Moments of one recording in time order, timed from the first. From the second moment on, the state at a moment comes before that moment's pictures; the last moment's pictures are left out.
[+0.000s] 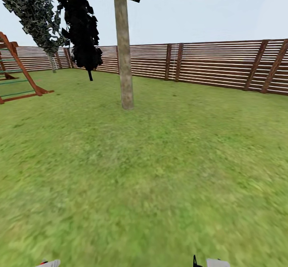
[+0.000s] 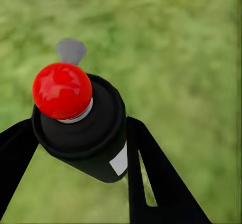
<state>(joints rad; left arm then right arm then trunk) -0.29 0.19 0.59 -0.18 -0.26 -0.46 -0.13 -0.35 0.02 -0.31 -0.03 0.38 -0.68 -0.31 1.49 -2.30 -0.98</state>
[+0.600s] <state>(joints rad) -0.29 0.19 0.59 -0.18 -0.26 -0.46 -0.13 -0.35 0.03 -0.31 -0.03 0.38 -0.68 -0.31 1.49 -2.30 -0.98</state>
